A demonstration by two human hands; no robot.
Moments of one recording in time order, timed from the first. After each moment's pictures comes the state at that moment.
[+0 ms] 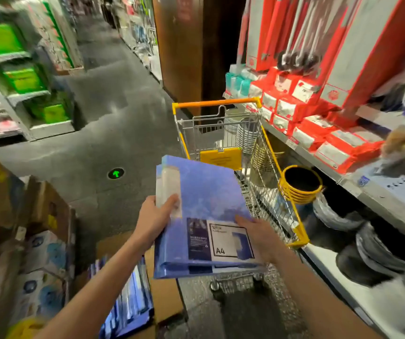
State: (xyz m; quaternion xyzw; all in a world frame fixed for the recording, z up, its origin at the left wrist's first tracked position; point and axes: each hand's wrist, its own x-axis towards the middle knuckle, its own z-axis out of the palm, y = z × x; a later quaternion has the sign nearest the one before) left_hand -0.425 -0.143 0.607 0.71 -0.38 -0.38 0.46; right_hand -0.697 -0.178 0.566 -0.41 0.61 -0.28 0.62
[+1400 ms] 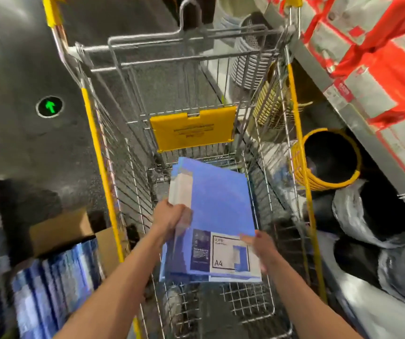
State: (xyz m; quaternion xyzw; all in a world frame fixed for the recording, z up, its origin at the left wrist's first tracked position) left_hand -0.528 -0.545 0.333 0.80 -0.21 -0.51 0.22; right_hand -0.779 -0.514 0.292 -0.27 0.77 -0.08 0.58
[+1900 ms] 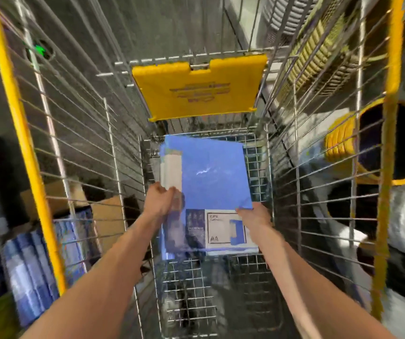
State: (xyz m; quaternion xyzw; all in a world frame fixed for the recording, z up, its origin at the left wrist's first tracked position) left_hand -0.512 -0.567 0.198 0.83 -0.11 -0.51 0.20; right_hand -0.749 -0.589 0.174 -0.33 0.80 0.02 0.50
